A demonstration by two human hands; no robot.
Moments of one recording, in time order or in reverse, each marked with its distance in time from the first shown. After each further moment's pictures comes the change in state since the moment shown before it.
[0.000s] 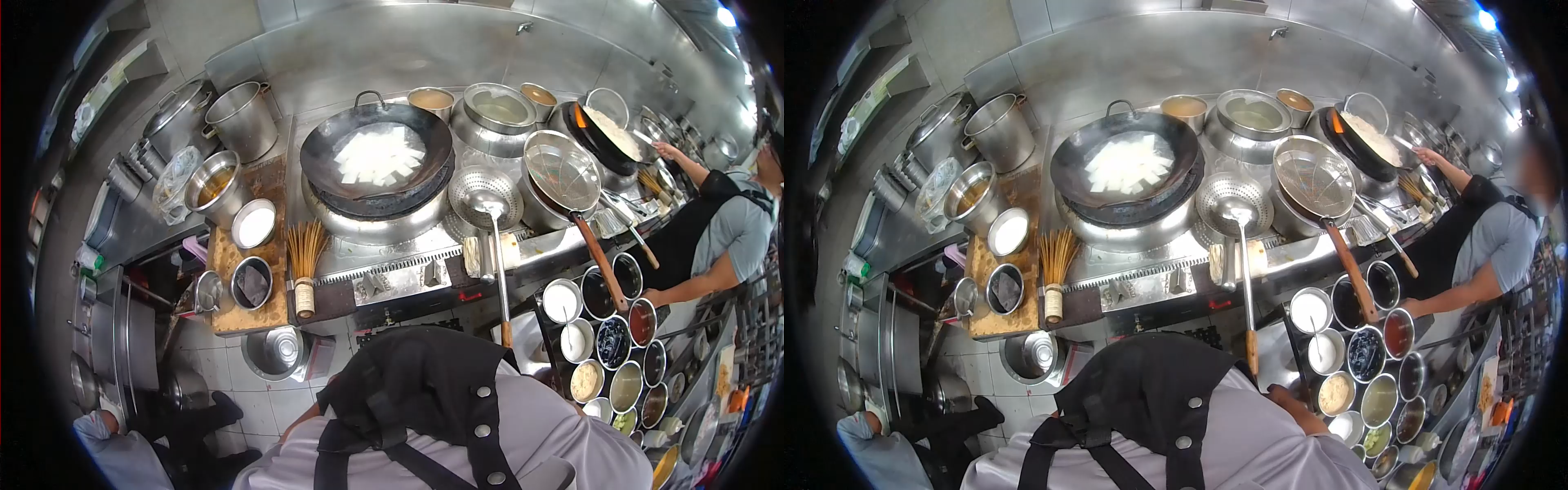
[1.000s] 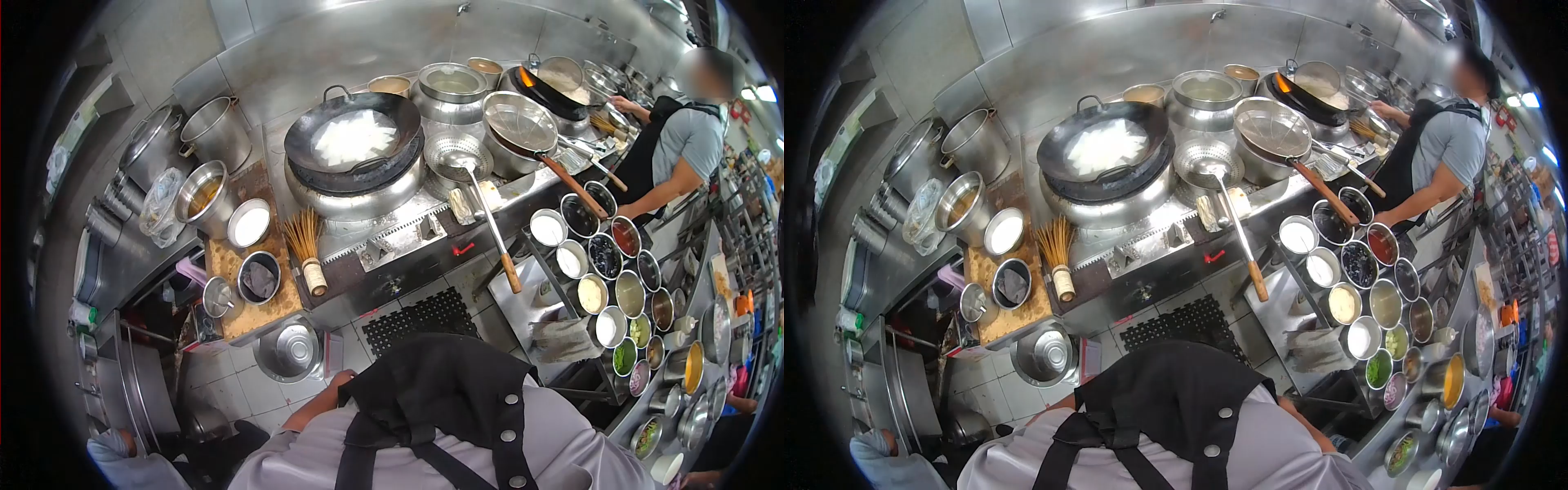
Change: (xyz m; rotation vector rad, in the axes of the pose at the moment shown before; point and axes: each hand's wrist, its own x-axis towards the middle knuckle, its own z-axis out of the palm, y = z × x) left_hand -0.056 -0.055 -0.037 0.233 -0.338 -0.111; right_hand -0.185 -0.065 0.178 0.322 0.128 0.090
